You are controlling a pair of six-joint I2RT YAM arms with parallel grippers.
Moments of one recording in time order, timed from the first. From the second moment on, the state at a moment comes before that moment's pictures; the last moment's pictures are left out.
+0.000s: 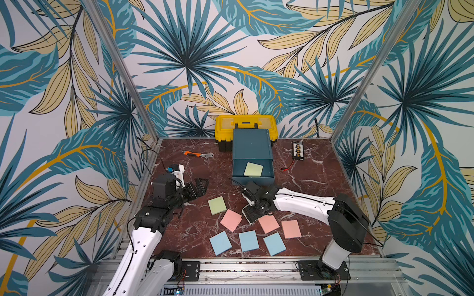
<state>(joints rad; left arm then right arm) -0.14 0.79 0.79 -0.56 0.31 -0.61 0.88 1.71 1.17 -0.76 0.05 0.34</state>
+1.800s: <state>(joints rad) -0.14 0.82 0.81 -0.51 0.33 -0.61 0.75 1.62 1.60 -0.79 0.39 0.41</state>
